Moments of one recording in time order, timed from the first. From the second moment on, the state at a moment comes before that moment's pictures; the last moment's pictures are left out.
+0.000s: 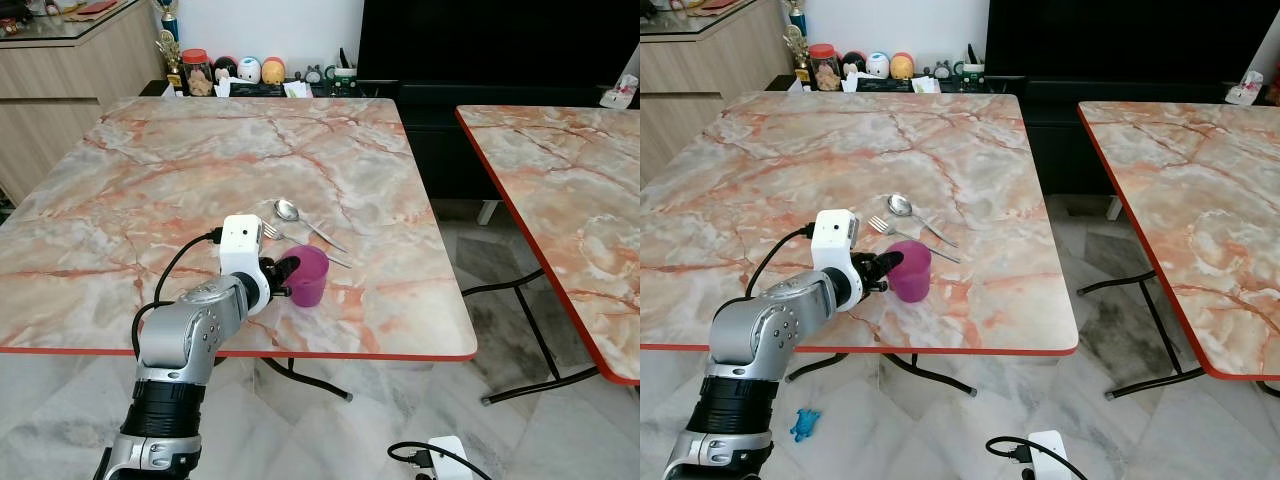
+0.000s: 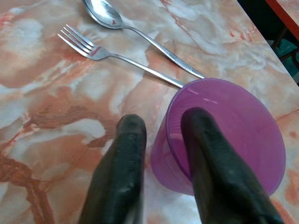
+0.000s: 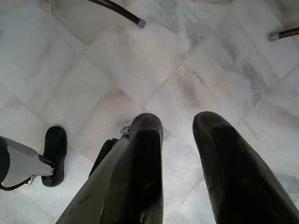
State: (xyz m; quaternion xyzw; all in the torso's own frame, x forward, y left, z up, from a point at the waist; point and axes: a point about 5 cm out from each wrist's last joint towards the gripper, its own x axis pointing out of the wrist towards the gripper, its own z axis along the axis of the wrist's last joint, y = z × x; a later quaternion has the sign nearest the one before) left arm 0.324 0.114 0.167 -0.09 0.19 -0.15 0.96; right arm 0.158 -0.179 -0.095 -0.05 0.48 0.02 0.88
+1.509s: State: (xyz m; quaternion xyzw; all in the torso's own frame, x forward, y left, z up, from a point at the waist) left arm 0.295 0.180 0.172 -0.04 -0.08 0.00 1.00; right arm 0.159 -0.181 -0.095 -0.06 0.48 0.02 0.88
